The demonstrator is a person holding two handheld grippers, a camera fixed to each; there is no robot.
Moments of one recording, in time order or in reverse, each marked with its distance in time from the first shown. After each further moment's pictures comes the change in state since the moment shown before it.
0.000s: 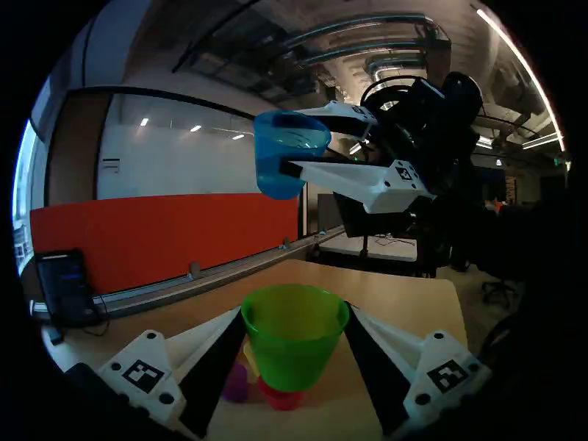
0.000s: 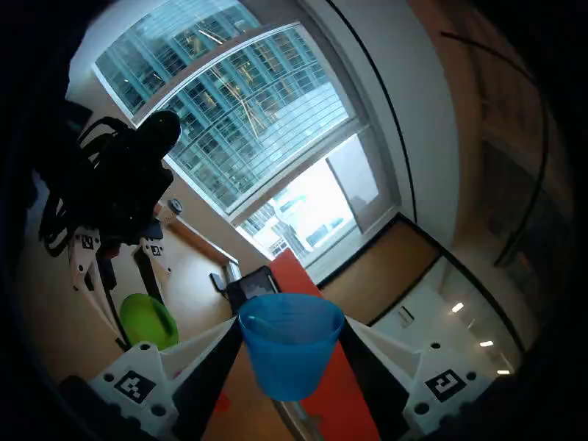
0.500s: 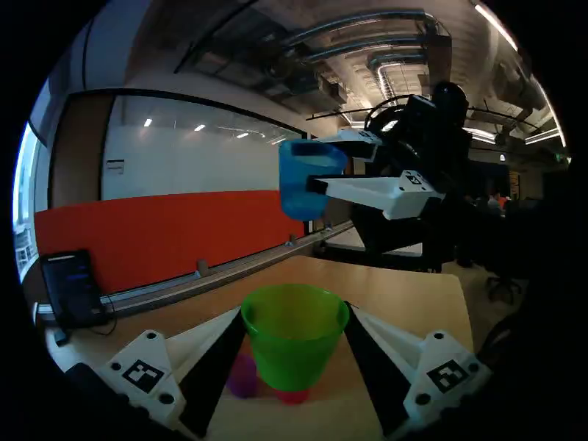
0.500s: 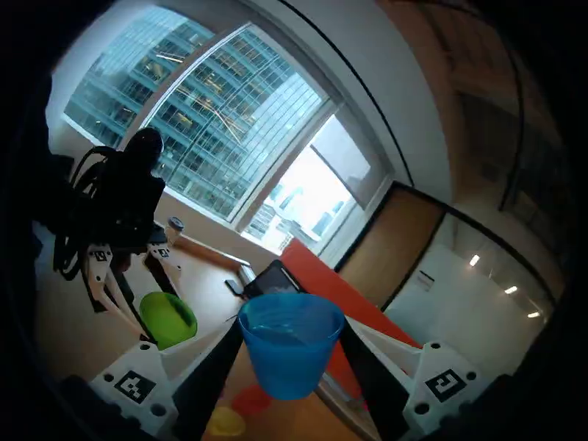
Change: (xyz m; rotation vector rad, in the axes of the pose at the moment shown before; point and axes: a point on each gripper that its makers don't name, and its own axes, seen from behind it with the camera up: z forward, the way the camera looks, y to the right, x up) left arm -0.006 -0.012 -0.010 0.028 -0.013 0.011; right arm -0.019 -0.023 -0.018 0.013 -0.016 0.238
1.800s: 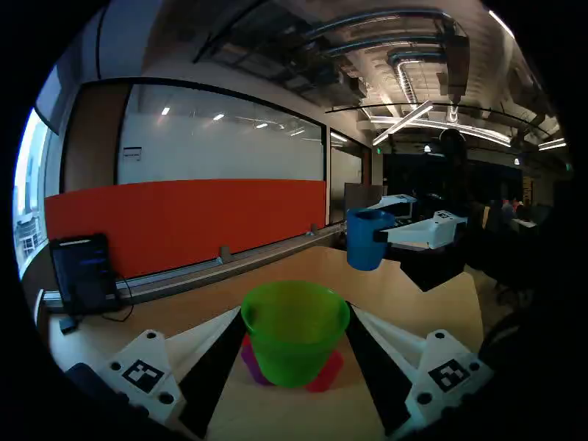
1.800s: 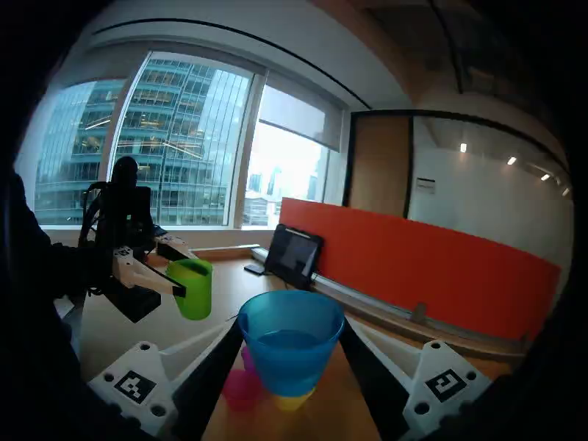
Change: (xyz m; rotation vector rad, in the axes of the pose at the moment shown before) left arm -0.020 -0.053 -0.020 0.077 -0.043 -0.034; right arm -0.093 -0.053 -0.043 0.005 -0.098 0.526
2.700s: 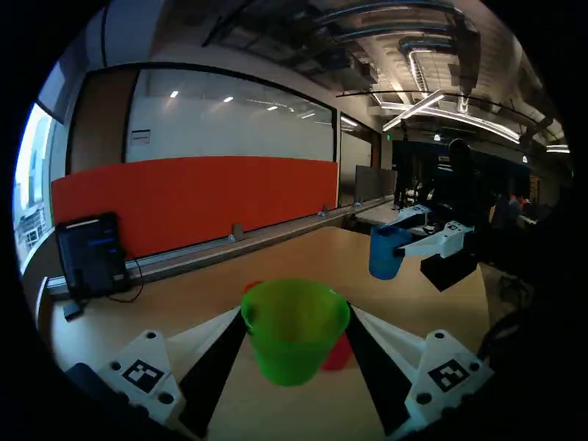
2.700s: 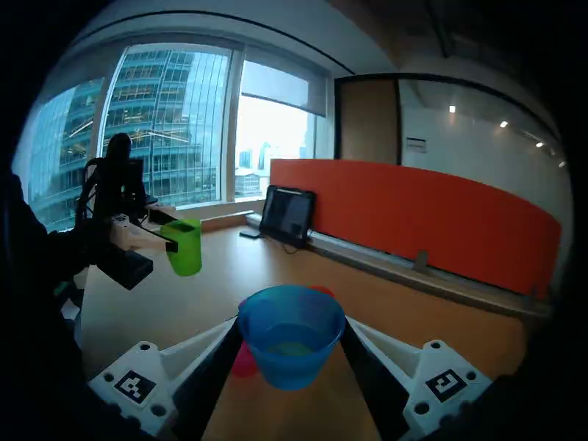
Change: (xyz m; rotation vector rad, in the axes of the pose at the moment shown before) left arm -0.032 -0.032 -0.012 0.040 -0.081 -0.024; right arm -0.082 0.001 -0.014 -0.025 -0.129 0.115
